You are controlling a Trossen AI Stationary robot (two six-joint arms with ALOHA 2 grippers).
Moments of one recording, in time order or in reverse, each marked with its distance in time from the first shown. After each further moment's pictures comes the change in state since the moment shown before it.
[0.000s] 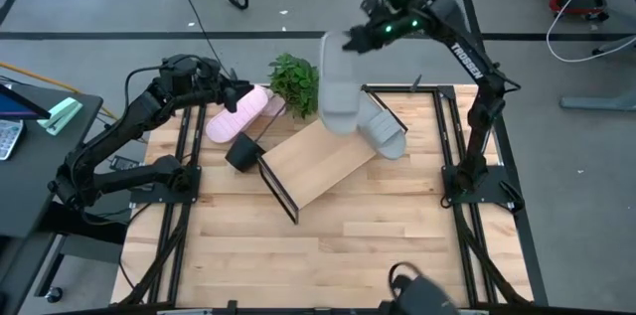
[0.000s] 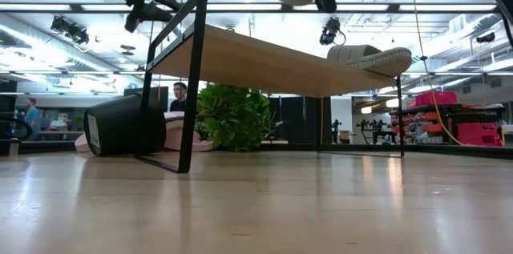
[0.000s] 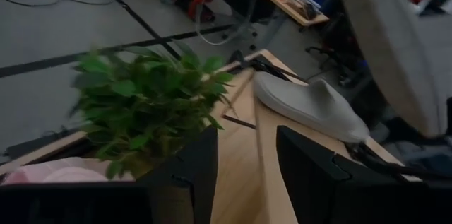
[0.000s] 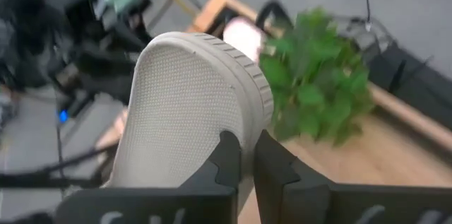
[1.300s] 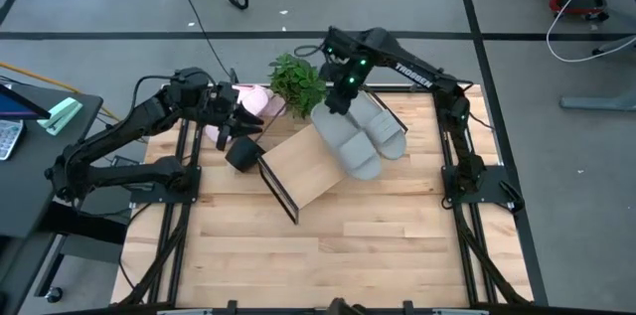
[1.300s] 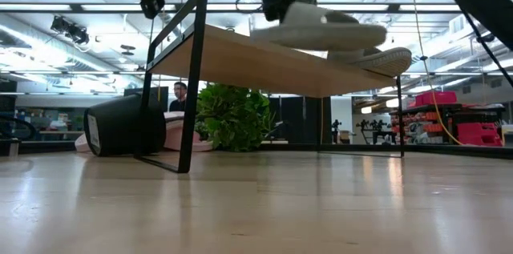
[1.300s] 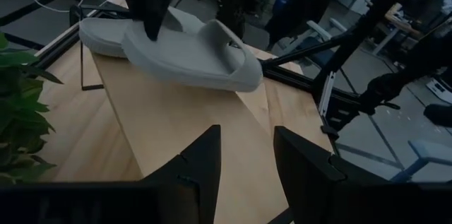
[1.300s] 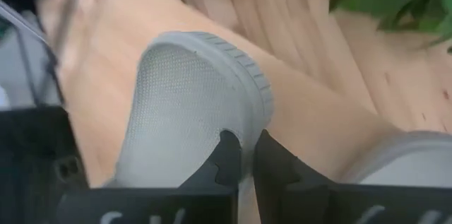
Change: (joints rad) left arm -0.209 0.000 0.000 -0.049 0.345 0.232; right arm 0.205 0.245 -0.020 -0.313 0.015 -0.411
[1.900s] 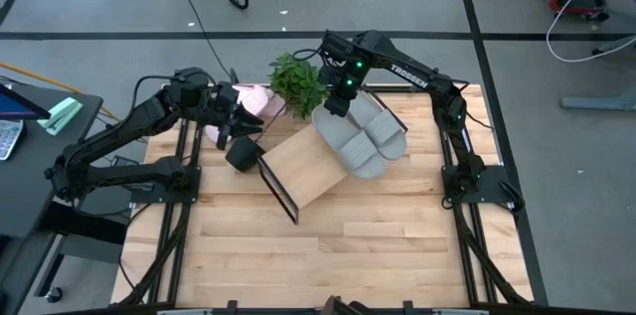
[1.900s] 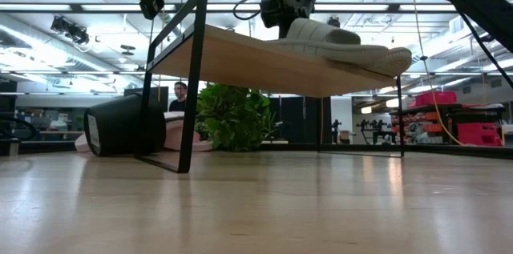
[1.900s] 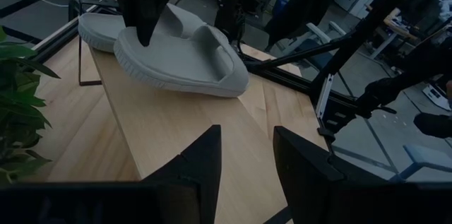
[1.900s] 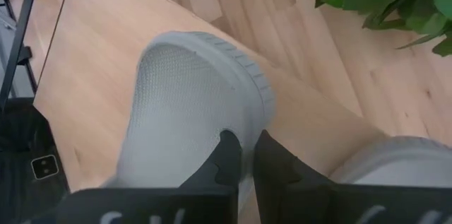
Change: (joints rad) left arm 0.000 0.000 0.000 0.000 0.000 -0.031; right arm 0.005 0.025 0.000 0.002 0.039 -0.027
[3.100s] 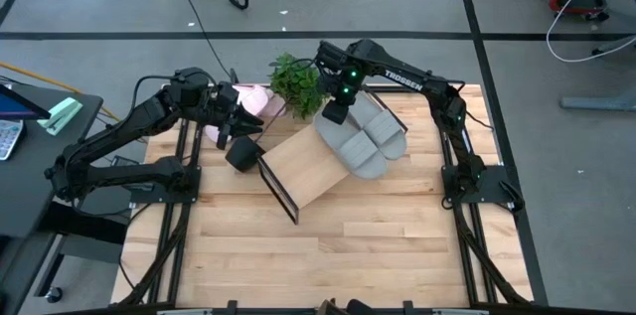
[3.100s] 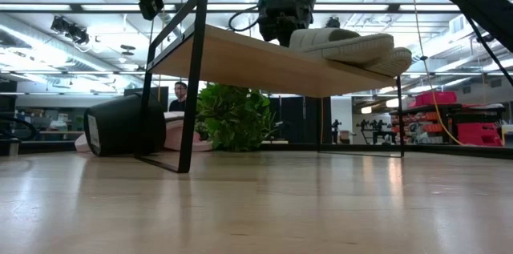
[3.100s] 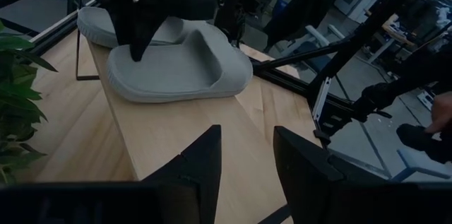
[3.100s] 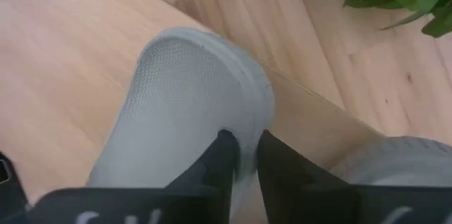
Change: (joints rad) left arm -0.001 0.000 0.000 -0.001 0.000 -0.036; right arm 0.023 -0.003 -0.115 0.064 0.119 0.007
